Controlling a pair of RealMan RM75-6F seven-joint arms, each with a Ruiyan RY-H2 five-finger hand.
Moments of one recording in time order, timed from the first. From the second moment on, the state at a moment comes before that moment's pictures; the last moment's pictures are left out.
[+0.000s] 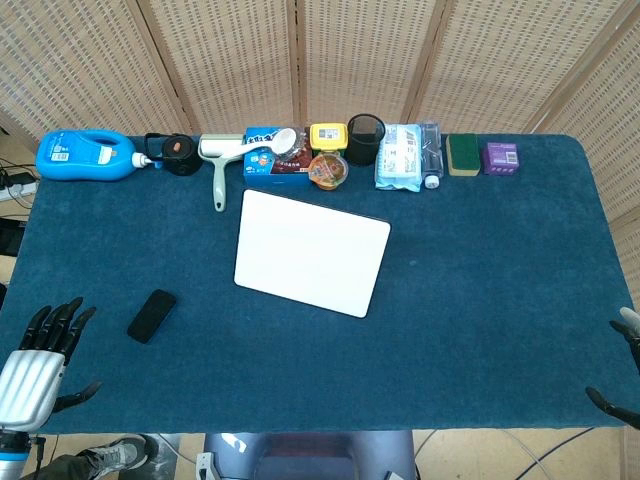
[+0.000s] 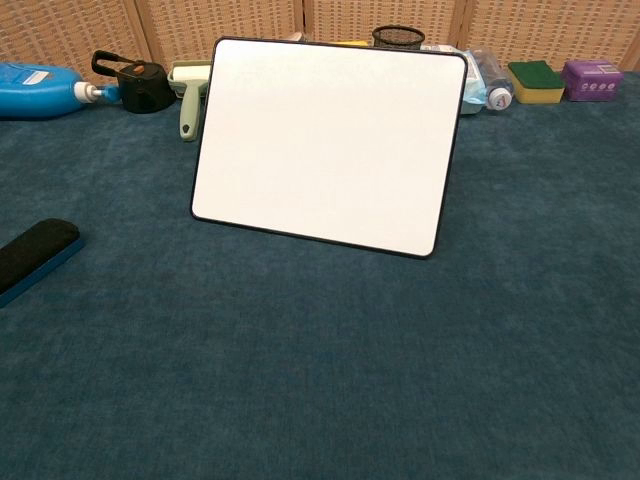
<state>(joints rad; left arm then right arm) -0.01 -1.06 0.06 -1.88 1.67 1.52 0.26 -0.10 -0.94 0.04 -1.74 -1.55 1.65 0.04</state>
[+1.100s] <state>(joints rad) -0.29 -1.17 0.04 -1.11 1.90 1.44 -0.20 -0.10 -0.94 0.05 -1.76 -1.53 1.65 0.02</state>
